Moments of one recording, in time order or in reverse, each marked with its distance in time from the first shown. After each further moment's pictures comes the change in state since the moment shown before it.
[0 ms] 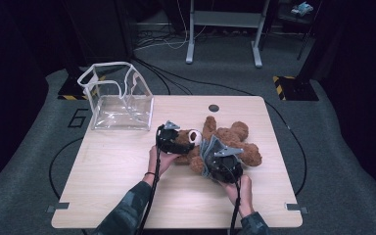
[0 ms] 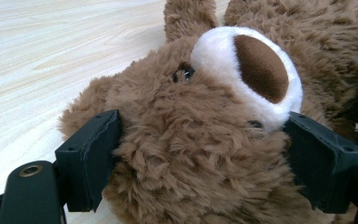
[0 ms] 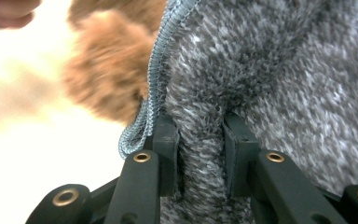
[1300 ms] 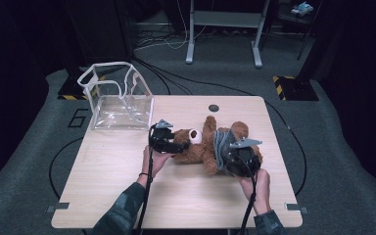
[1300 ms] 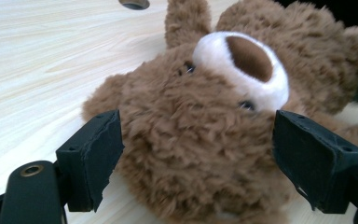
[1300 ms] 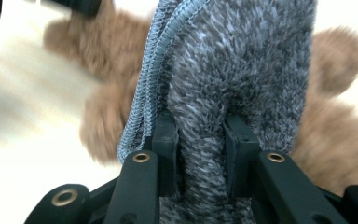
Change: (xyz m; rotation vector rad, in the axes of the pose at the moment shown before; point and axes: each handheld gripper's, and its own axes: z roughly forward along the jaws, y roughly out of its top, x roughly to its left) left arm 0.007 0.001 -0.026 -0.020 -0.021 0.000; right arm -0.020 0.021 -0.057 -0.002 -0.119 0.030
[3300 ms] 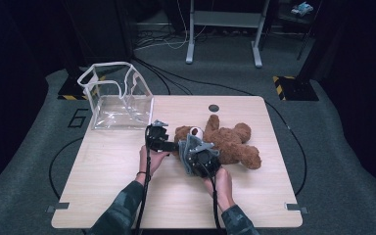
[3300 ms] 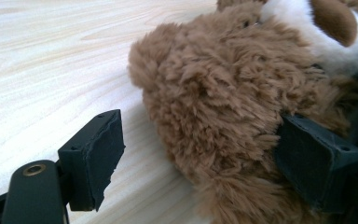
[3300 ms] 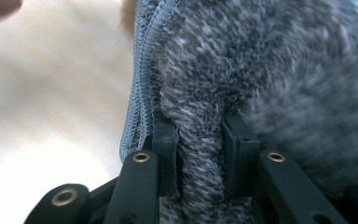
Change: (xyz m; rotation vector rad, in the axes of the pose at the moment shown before) left arm 0.023 -0.010 0.010 0.049 0.049 -0.111; right arm 0.077 0.011 0.088 0.081 0.062 -0.119
